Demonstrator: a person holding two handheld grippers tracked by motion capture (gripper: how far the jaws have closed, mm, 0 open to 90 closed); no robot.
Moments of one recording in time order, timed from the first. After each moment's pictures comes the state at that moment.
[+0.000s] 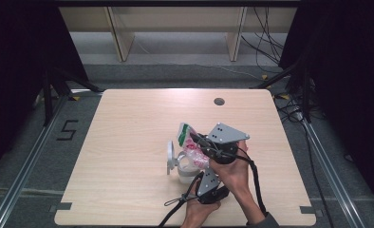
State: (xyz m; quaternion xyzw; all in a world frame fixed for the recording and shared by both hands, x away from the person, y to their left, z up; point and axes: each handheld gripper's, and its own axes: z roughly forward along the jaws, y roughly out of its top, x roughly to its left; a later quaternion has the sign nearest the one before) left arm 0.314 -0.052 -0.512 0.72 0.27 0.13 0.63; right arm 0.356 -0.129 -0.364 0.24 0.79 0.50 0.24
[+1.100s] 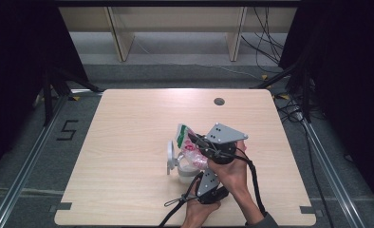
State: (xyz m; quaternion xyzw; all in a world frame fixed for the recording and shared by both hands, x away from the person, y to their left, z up) left arm 0.313 -0.052 -0.510 0.71 0.27 0.14 0.63; right arm 0.357 -0.125 -0.364 0.23 0.79 0.51 0.24
